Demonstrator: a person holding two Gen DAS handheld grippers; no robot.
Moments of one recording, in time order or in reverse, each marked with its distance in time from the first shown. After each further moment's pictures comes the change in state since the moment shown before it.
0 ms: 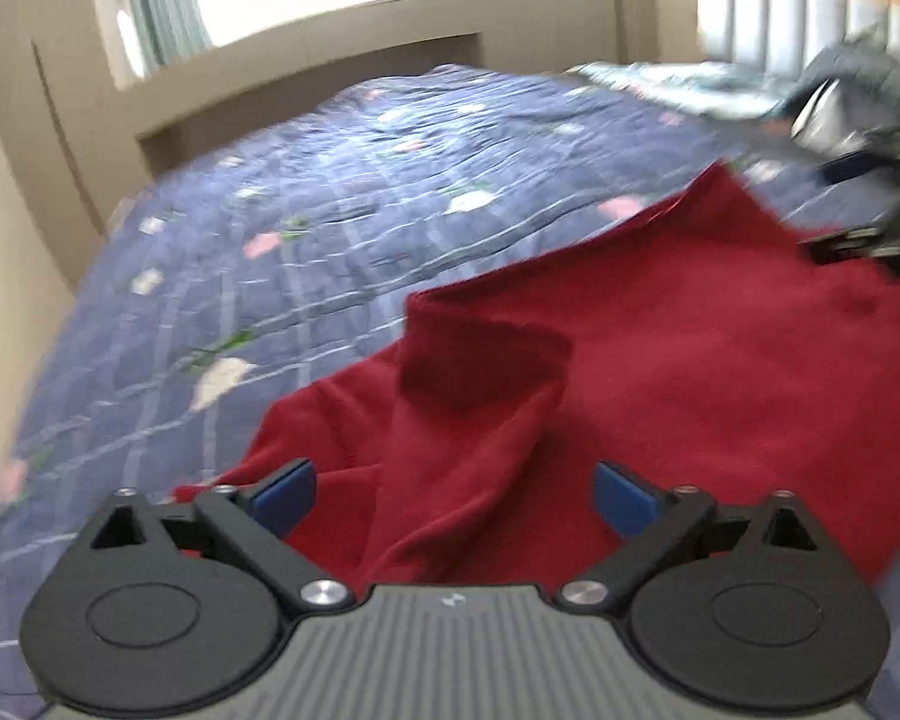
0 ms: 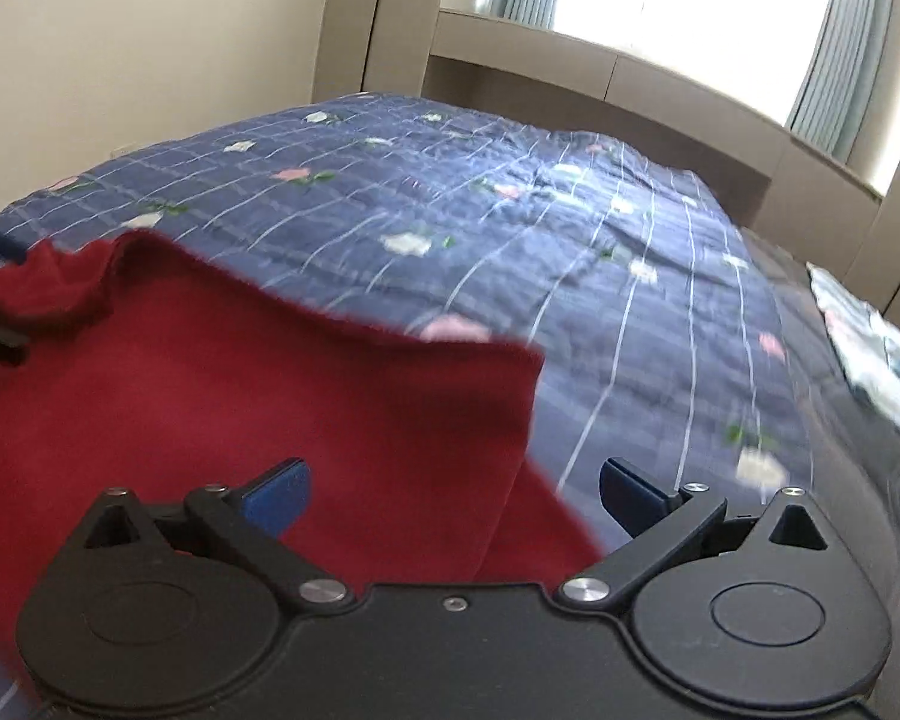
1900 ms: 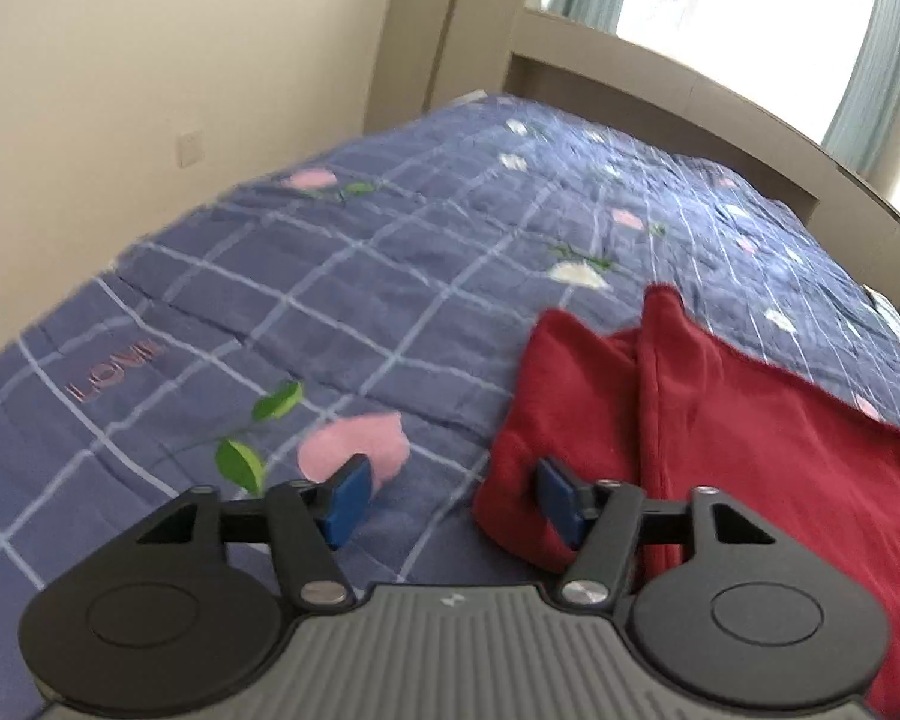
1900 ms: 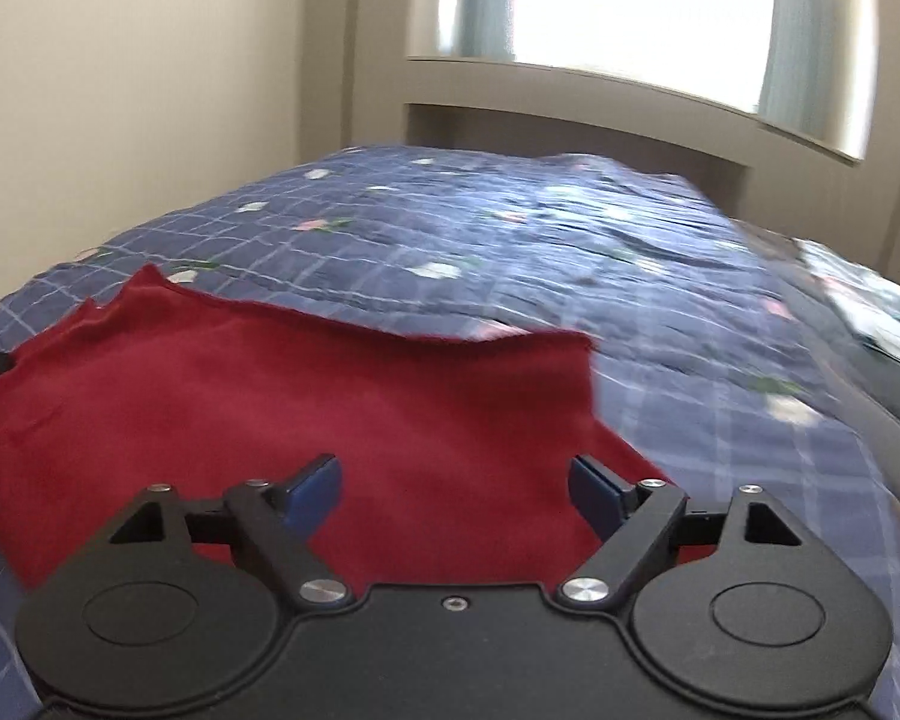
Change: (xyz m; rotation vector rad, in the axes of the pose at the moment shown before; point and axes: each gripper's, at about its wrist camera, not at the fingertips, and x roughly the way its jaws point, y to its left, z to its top) left arm -0.058 0.104 -0.112 -0.804 -0.042 0.256; right arm -0.012 0.029 -0.015 0.133 -0.100 0.050
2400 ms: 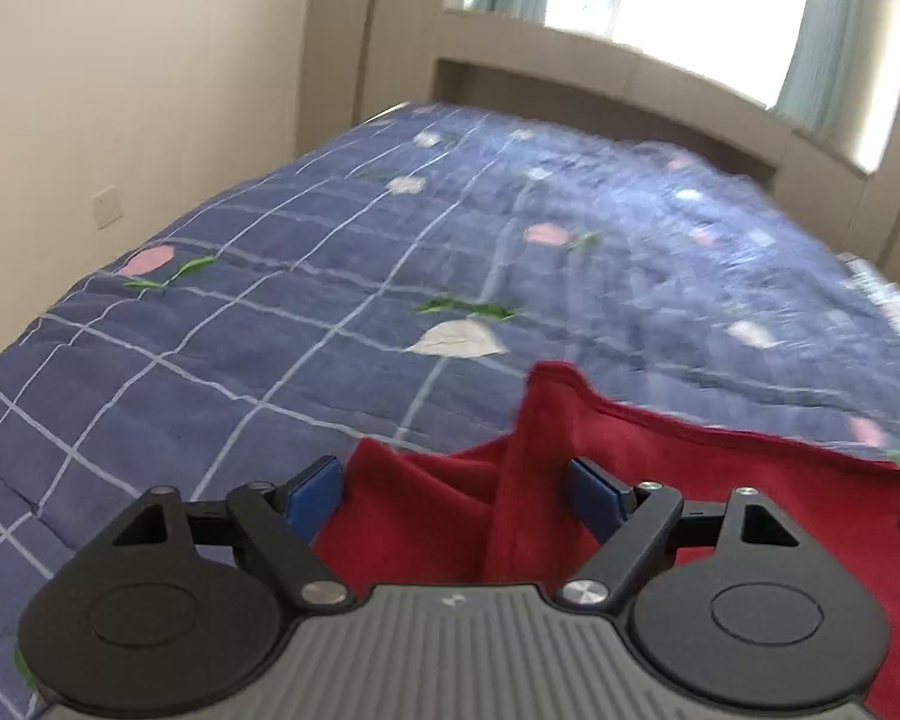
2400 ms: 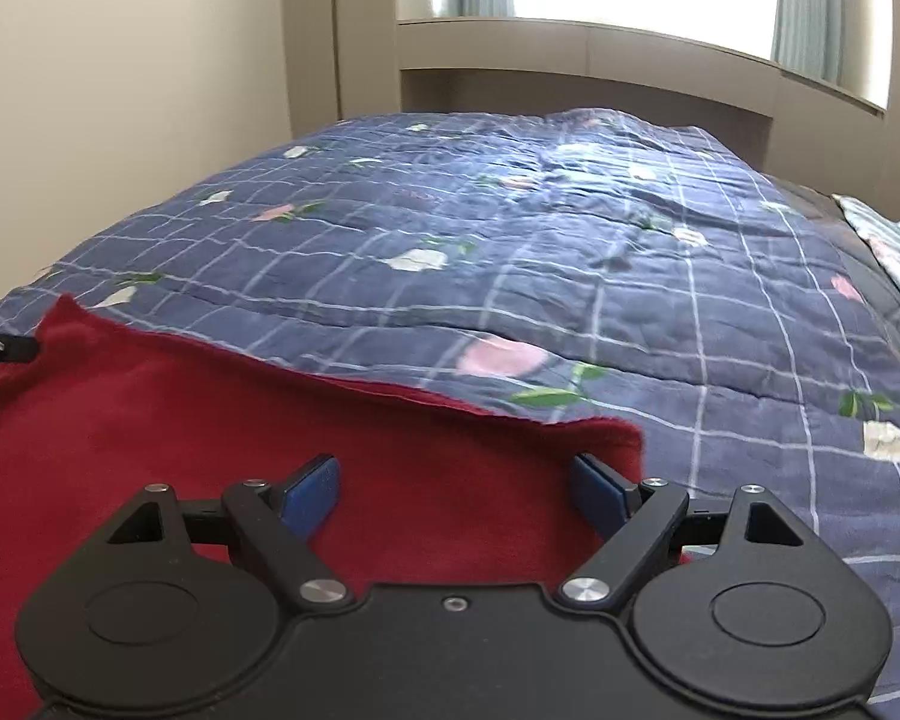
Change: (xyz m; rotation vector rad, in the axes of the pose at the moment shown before) left arm 0.086 -0.087 0.048 0.136 0.003 -0.020; right arm 0.097 -0.031 0.030 0.078 0.065 0.022
